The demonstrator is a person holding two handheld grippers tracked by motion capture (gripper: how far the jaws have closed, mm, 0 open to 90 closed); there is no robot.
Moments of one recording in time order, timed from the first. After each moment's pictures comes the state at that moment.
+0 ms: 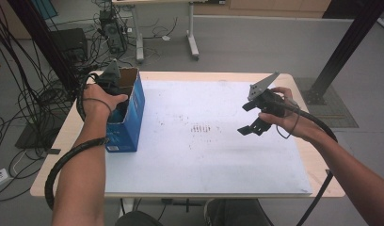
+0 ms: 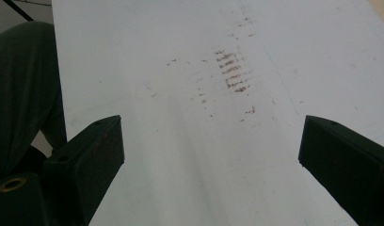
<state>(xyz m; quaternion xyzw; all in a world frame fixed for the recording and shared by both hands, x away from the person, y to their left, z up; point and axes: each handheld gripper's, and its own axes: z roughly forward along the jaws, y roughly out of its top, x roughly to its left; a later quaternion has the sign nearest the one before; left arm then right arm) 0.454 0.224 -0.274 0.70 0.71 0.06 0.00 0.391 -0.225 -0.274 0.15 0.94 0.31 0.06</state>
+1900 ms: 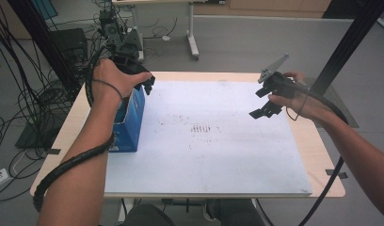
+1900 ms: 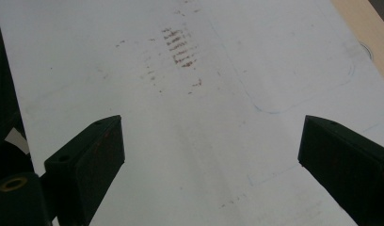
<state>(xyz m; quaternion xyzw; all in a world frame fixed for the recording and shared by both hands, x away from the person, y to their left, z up) 0.418 0.136 -0.174 0.77 0.62 0.10 0.10 0.432 -0.259 -0.253 0.19 0.94 0.27 0.08</state>
